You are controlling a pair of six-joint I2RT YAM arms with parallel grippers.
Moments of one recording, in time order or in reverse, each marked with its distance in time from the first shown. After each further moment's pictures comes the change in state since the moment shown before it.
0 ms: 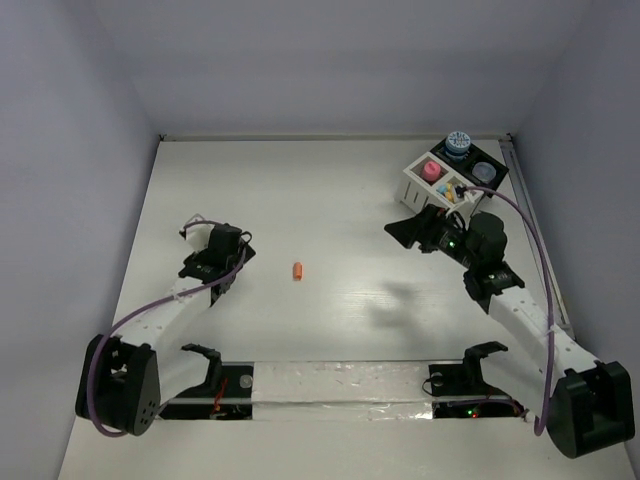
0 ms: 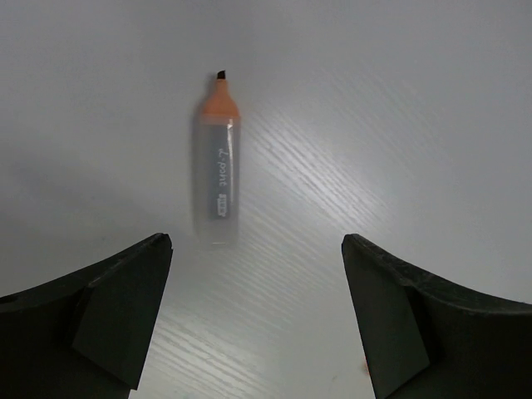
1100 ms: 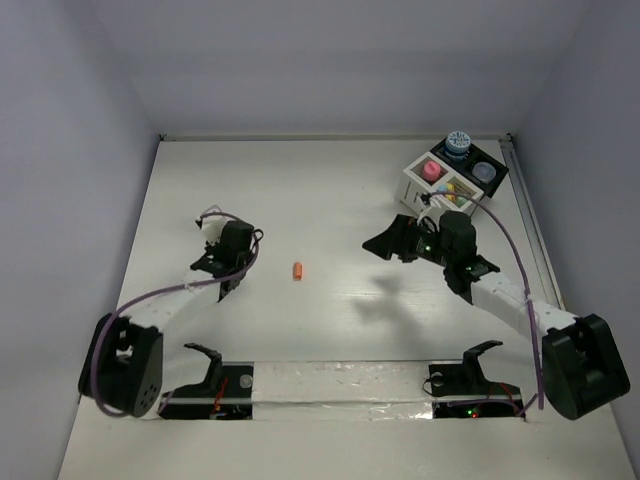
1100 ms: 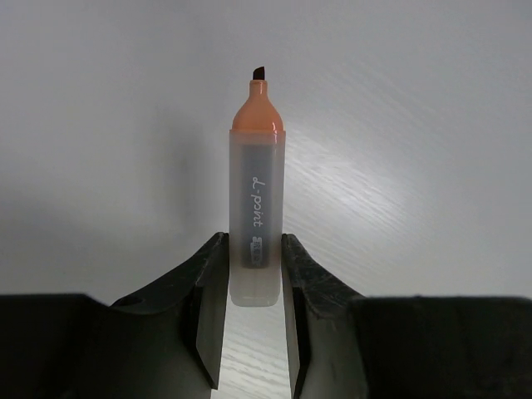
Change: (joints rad) left arm -0.040 0.199 0.036 0.086 -0.049 0.087; right arm 0.118 0.183 0.002 0.027 -0.041 -0.034
